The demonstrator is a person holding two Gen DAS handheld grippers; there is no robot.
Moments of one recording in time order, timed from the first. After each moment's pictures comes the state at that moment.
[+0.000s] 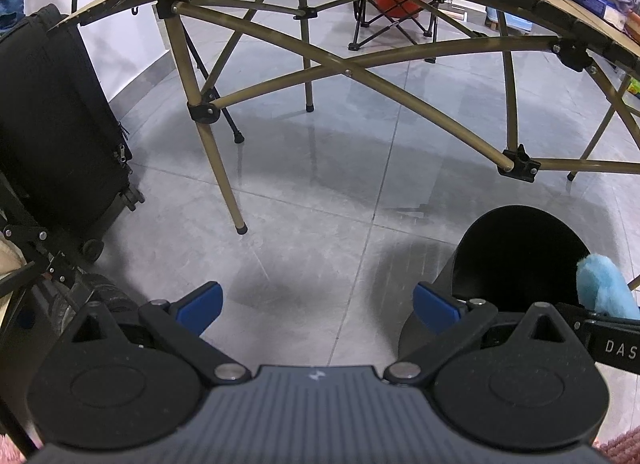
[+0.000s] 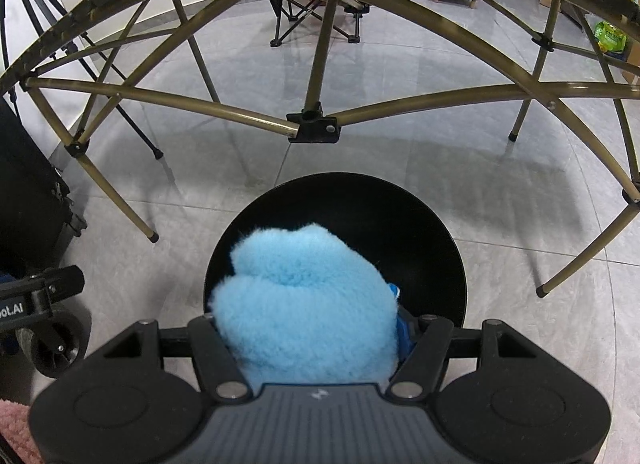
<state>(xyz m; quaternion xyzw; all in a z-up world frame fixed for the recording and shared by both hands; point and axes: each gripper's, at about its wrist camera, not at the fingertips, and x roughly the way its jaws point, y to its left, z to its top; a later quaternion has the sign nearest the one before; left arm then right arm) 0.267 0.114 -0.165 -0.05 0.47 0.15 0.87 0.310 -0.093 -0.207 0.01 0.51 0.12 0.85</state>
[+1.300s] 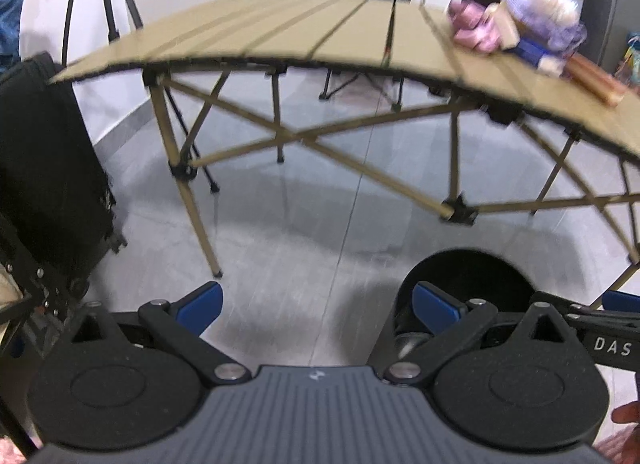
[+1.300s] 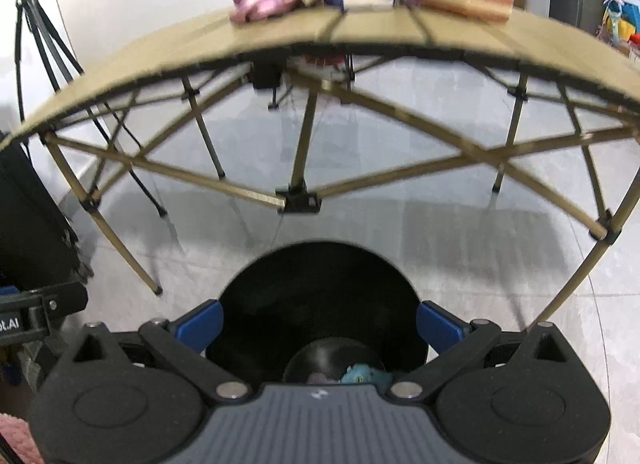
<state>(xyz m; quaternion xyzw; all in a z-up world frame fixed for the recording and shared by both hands) 0.246 0.084 -0.109 -0.04 0.40 0.12 0.91 0.291 -0.123 -0.161 0.03 0.42 0.12 0.90</state>
